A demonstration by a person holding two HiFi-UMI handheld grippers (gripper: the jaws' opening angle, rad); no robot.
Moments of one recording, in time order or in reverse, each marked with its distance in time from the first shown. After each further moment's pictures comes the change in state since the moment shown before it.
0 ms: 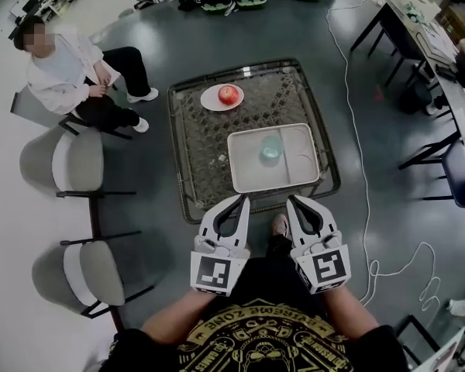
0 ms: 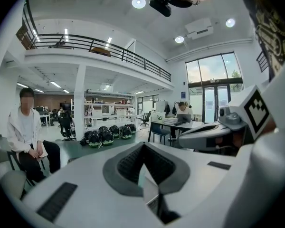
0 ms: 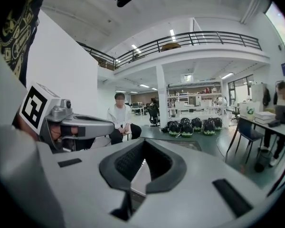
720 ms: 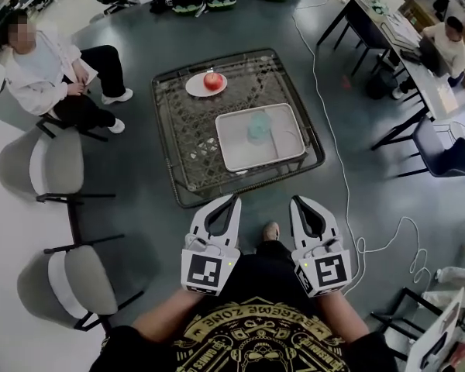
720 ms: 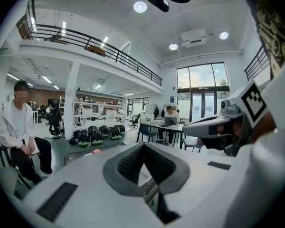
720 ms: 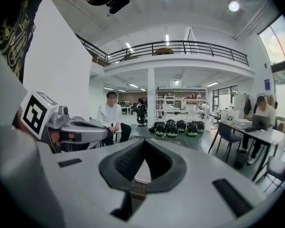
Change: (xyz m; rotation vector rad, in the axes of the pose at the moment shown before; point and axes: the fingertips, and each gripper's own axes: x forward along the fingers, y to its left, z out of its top) left arm -0.097 -0.004 -0.025 -0.025 0.004 -0.153; right arm -0.075 0.076 0.009 -0.029 0.003 -0.203
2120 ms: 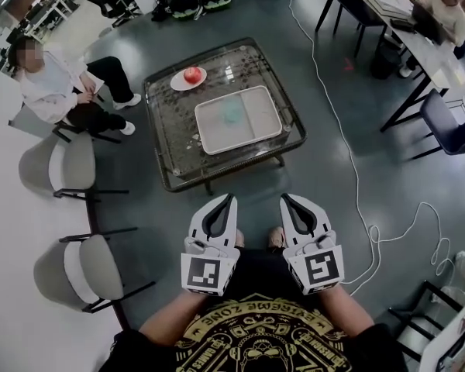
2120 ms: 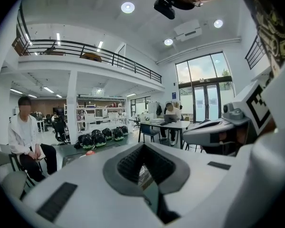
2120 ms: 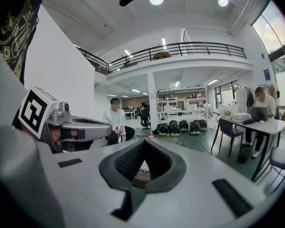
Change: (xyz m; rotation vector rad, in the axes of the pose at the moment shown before) left arm 0.005 -0.142 0.004 0.082 0.016 0.082; right arm -0.107 -0.068 -0.037 0.068 -0.030 0.045
